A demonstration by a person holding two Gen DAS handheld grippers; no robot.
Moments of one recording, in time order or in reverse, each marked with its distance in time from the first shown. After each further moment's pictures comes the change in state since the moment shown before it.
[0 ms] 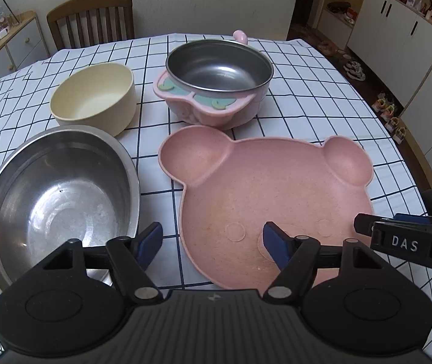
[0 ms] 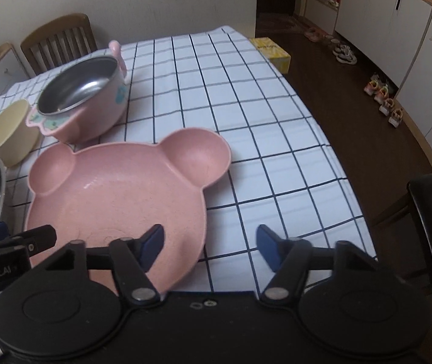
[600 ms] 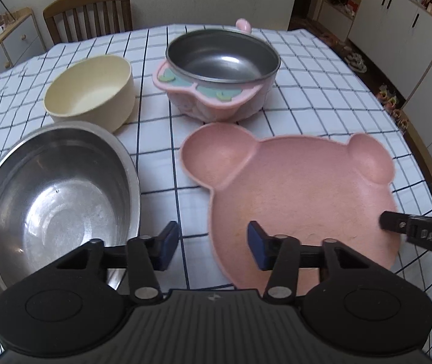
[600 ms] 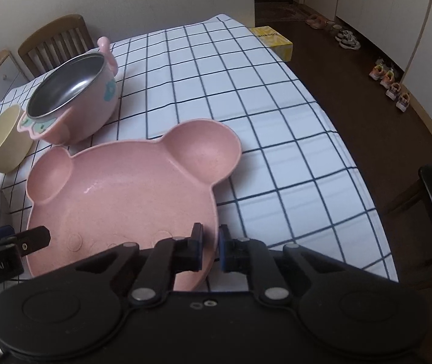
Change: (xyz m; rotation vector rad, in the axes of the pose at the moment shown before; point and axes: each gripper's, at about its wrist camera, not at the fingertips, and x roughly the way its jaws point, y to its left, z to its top) left arm 0.014 0.004 0.003 0.007 0.035 0.010; right arm 0.008 -0.018 -0.001 0.051 0.017 0.057
